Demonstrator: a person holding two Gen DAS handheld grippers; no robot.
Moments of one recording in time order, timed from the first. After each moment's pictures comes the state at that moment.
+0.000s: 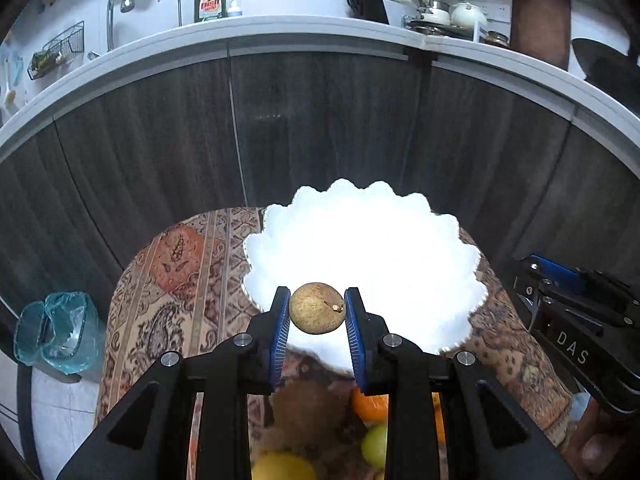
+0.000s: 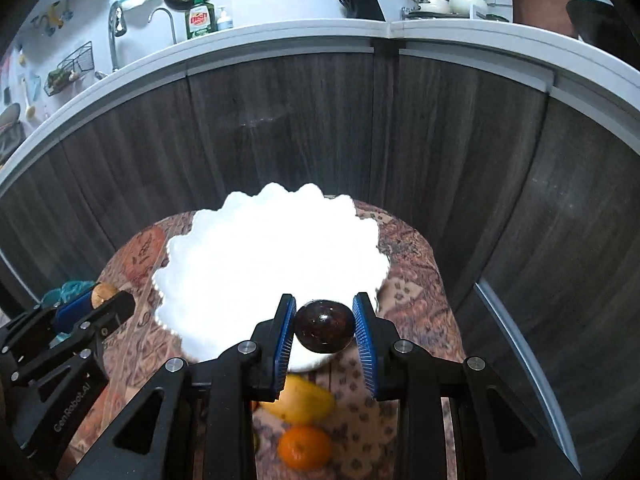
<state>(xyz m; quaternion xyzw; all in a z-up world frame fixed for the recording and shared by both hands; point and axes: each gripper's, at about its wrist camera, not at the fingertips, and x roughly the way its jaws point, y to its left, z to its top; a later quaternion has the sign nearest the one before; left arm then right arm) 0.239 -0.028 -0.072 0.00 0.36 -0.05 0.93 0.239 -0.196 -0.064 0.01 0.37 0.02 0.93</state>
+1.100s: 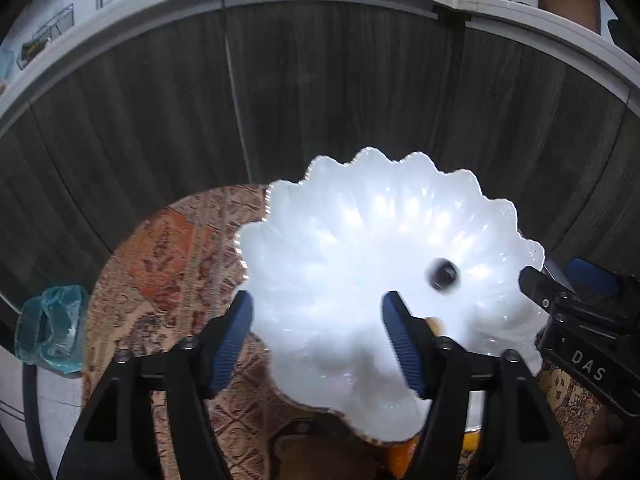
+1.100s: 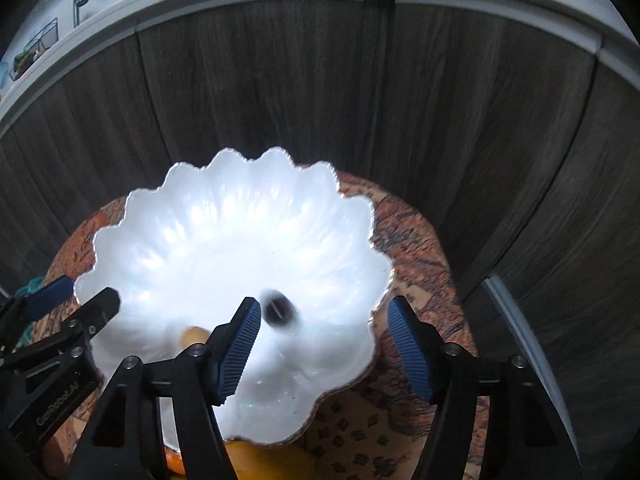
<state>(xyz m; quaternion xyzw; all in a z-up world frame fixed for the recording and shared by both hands) 0.304 -0.020 -0.118 0.01 0.40 -0.02 0.92 0.307 -0.203 -0.124 -0.01 0.41 -0.02 0.91</state>
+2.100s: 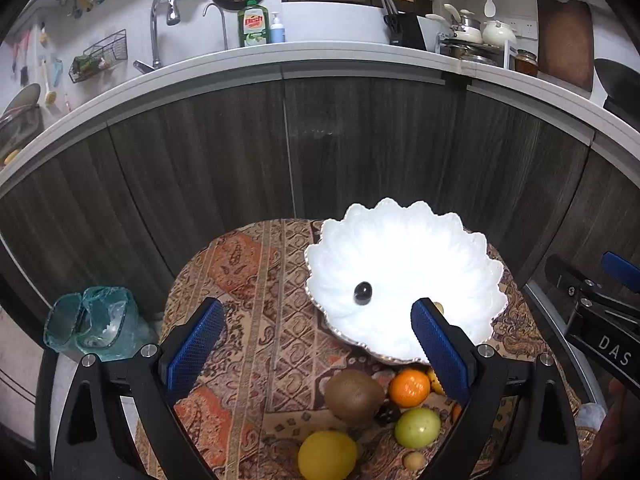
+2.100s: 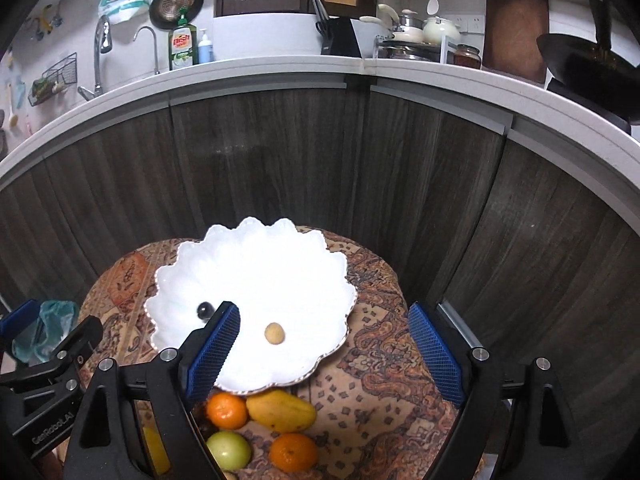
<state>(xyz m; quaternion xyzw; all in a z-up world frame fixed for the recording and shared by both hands) 0.197 0.005 -0.035 0.01 0.34 0.02 0.94 0.212 -0.190 -0.027 -0.01 0.33 -0.04 0.94</state>
